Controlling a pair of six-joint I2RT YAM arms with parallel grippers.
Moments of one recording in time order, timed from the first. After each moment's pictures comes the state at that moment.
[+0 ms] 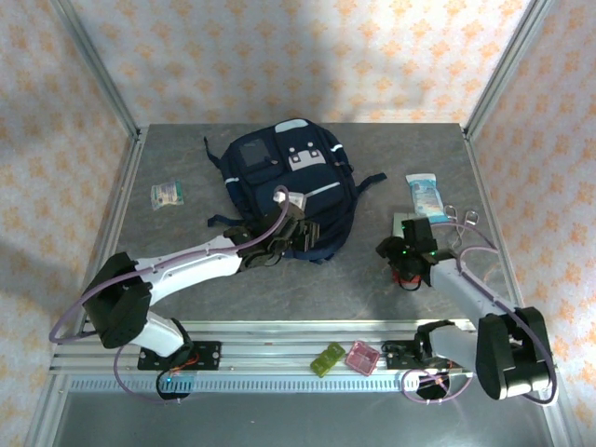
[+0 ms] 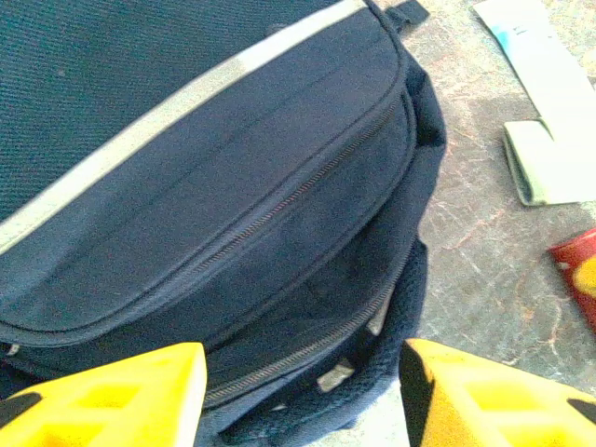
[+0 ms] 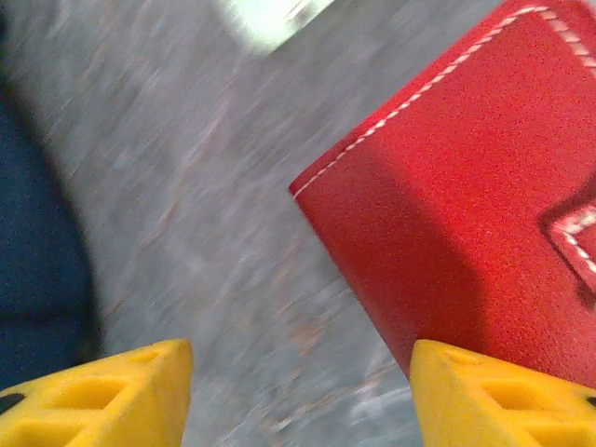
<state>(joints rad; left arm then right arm) -0.82 1.48 0.97 -0.21 -0.22 -0.58 0.24 1.12 0.48 -0.37 -0.14 0.98</state>
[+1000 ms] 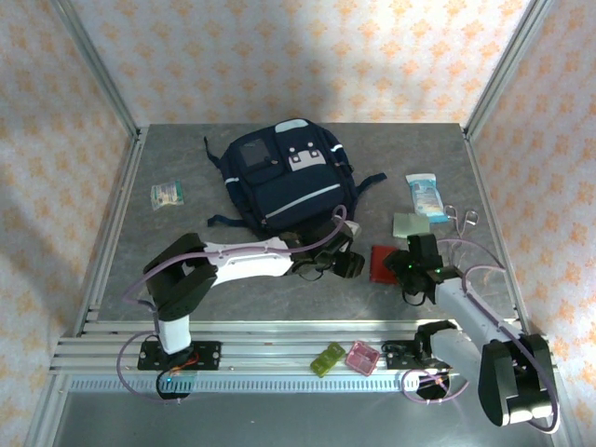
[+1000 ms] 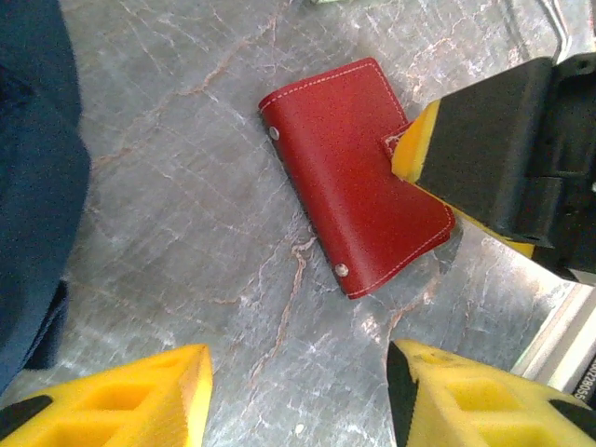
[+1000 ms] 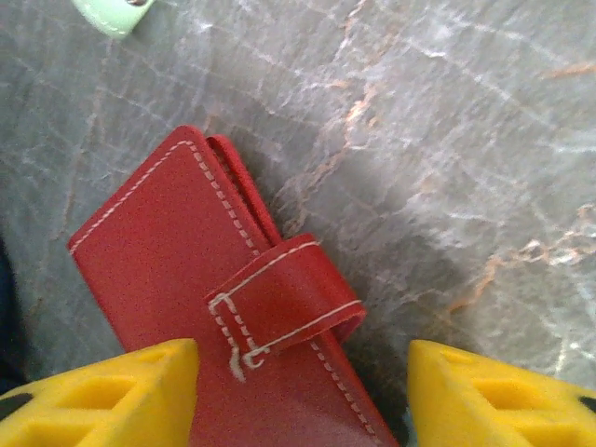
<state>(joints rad) -0.99 1.85 1.21 -0.21 0.08 -0.59 0.17 0.96 0.34 -0.40 -0.11 0.99</state>
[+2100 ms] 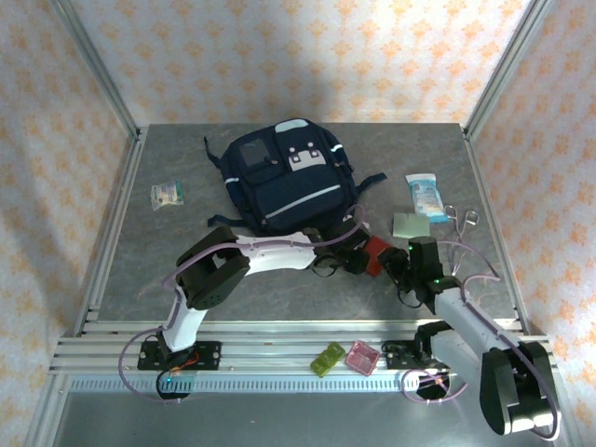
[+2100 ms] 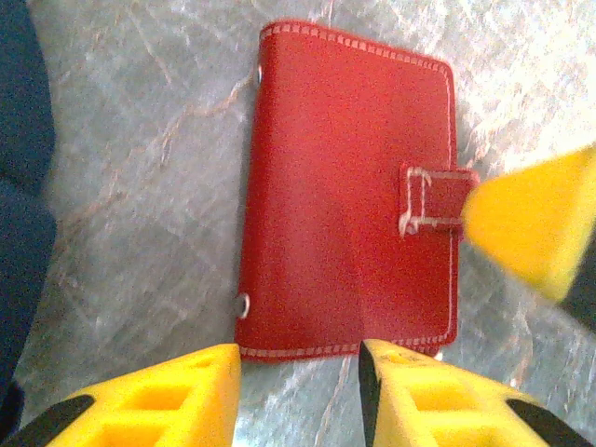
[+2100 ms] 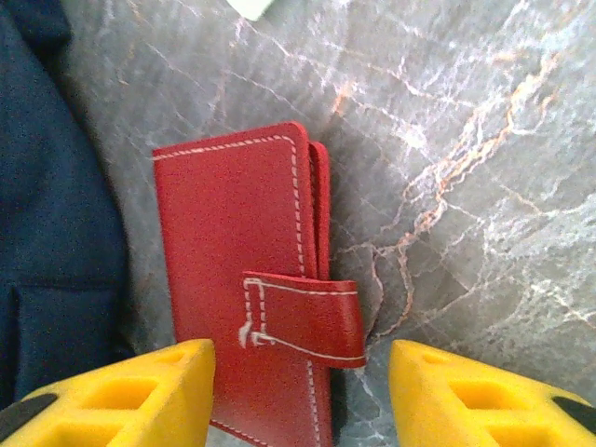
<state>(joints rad) -0.99 2.05 1.42 -0.30 0.00 -0.59 0.17 0.93 0.25 -0.18 -0.20 1.03</state>
